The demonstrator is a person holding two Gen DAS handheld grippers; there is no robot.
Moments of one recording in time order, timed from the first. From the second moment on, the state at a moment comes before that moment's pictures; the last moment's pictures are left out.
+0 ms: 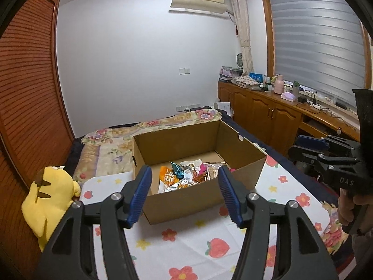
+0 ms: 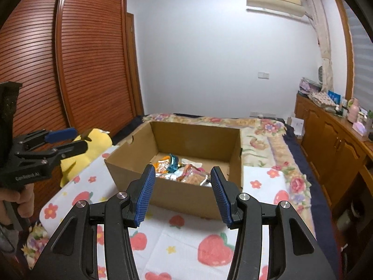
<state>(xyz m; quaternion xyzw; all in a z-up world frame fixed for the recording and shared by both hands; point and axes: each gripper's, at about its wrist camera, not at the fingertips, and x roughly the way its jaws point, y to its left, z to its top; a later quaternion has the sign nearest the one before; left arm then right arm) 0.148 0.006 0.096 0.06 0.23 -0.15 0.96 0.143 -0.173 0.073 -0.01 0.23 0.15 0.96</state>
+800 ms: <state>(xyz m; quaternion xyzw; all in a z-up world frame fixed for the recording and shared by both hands) 0.098 0.013 0.079 0.04 0.20 -0.08 0.98 0.095 -0.176 0.070 0.01 0.19 0.09 0.98</state>
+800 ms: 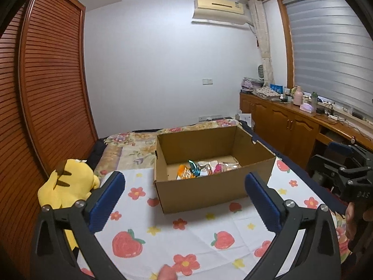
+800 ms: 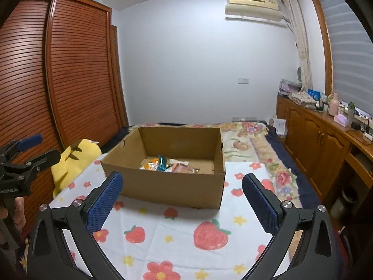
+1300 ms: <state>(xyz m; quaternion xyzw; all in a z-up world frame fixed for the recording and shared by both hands) 0.075 0.005 0.051 0.03 0.21 -0.06 0.98 0.079 -0.174 0.057 0.01 0.19 0.07 0.98</state>
